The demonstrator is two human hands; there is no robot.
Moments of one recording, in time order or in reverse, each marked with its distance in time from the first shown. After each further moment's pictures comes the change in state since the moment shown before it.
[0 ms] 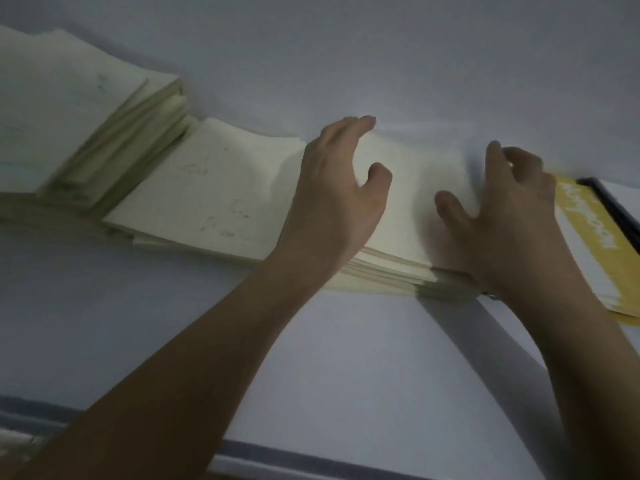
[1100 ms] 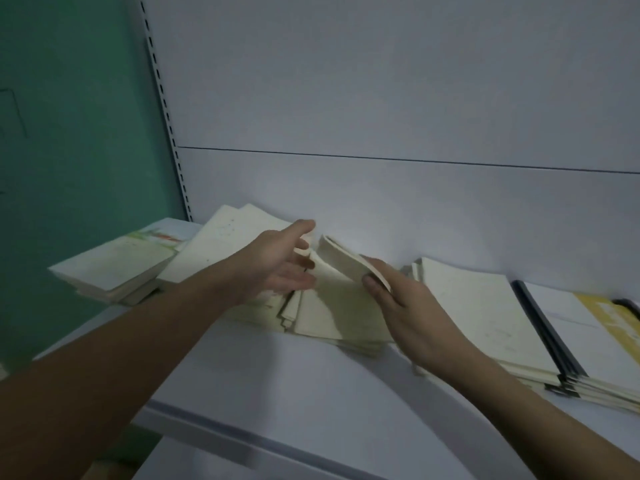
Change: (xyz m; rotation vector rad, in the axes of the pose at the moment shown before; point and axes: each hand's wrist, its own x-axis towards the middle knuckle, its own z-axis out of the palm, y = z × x) left_hand 0.023 -0.001 -0.218 -0.356 -0.210 -0.721; right_hand -0.033 -0.152 0.005 0.592 -0.240 -0.476
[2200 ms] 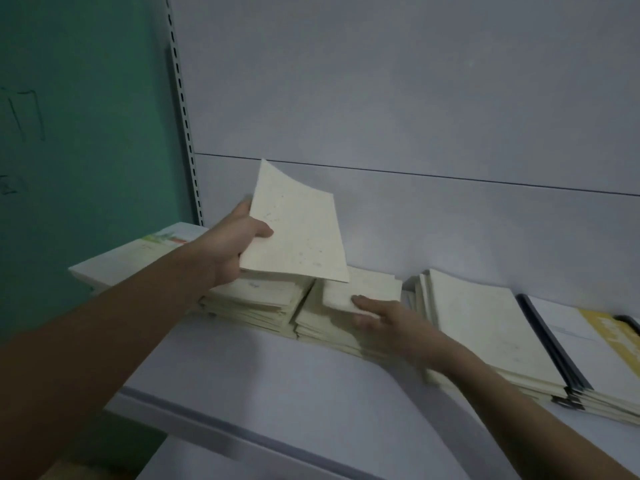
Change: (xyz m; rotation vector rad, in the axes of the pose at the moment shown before) left_hand 0.008 0.011 -0.063 -0.120 0.132 0.218; right_hand 0.023 0.024 0.021 -0.174 -0.384 0.153
